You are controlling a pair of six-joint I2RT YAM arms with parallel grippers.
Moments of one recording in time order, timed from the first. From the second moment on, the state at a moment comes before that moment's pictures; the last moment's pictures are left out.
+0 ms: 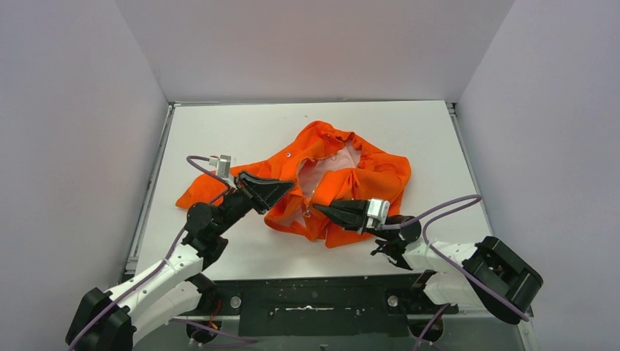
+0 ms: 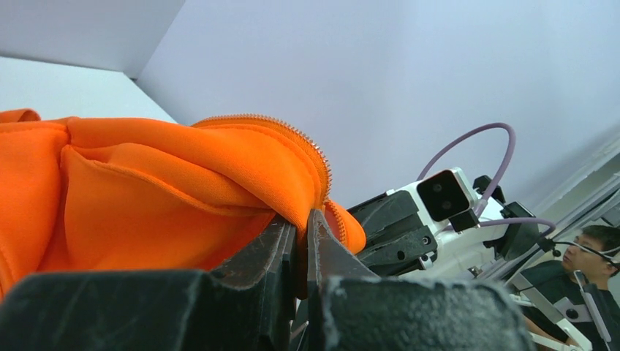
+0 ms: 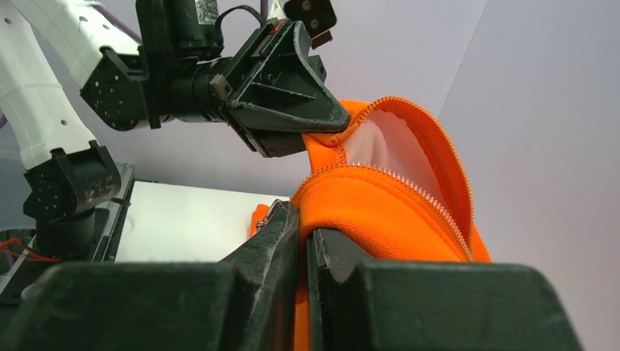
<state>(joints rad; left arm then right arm) -0.61 0.87 0.37 0.89 0.32 -0.94 0.78 1.21 0.25 1.53 -0.54 -0.02</state>
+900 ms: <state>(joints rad) -0.65 0.83 0.30 1.00 0.37 -0.88 0.82 1.24 0.33 1.54 -0.47 -0.04</state>
